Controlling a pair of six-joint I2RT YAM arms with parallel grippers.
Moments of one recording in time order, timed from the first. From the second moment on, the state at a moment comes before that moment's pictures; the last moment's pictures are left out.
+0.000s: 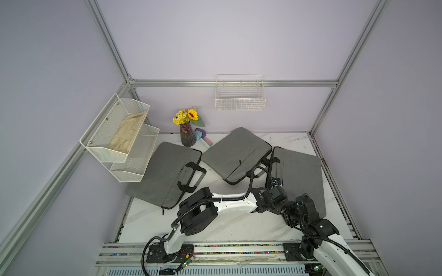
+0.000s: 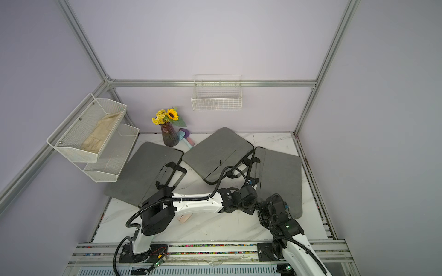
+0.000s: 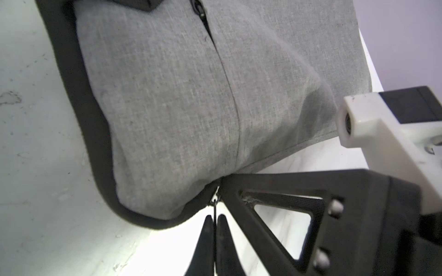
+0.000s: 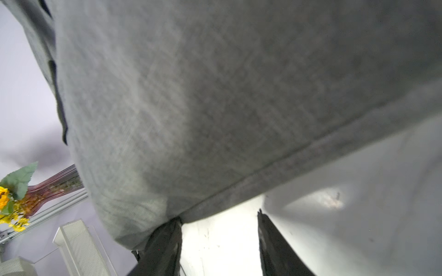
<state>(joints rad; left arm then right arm) -1.21 2.06 1.54 -0.38 -0.08 -0.72 0.28 0.45 0.20 -0.56 -0.12 1.53</state>
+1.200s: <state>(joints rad) -1.20 1.97 1.38 -0.22 -0.02 -0.73 0.29 0.49 0.17 -0.41 -0.10 1.57</state>
